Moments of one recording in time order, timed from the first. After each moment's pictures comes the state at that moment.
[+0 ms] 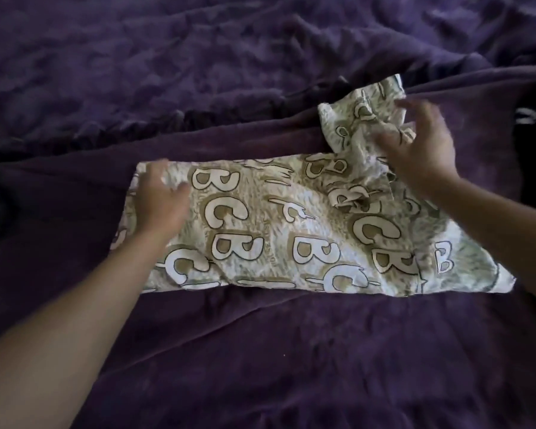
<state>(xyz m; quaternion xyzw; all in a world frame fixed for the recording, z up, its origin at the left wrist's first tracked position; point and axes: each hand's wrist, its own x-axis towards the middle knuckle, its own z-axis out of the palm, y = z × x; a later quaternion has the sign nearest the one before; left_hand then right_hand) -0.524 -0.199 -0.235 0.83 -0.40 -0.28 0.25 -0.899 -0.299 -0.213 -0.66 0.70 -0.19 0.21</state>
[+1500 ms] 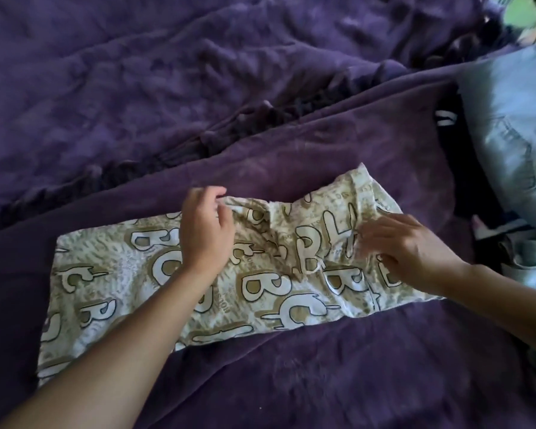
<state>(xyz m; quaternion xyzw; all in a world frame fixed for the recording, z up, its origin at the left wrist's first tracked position) -0.676 -0.266 -0.241 0.72 -0.61 -0.24 0.25 -0.993 -0.216 -0.214 -0.86 0.47 -0.04 0.19</state>
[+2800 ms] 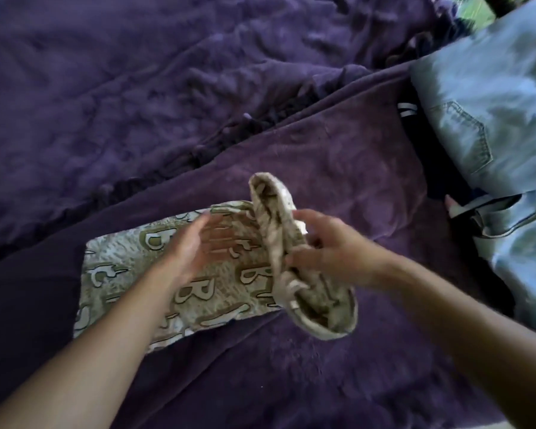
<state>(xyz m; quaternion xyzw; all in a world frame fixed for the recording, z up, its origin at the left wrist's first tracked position) -0.667 -0.246 -0.212 0.64 -0.19 -0.71 0.22 -0.910 -0.197 -0.140 -0.47 0.55 -0.17 0.67</state>
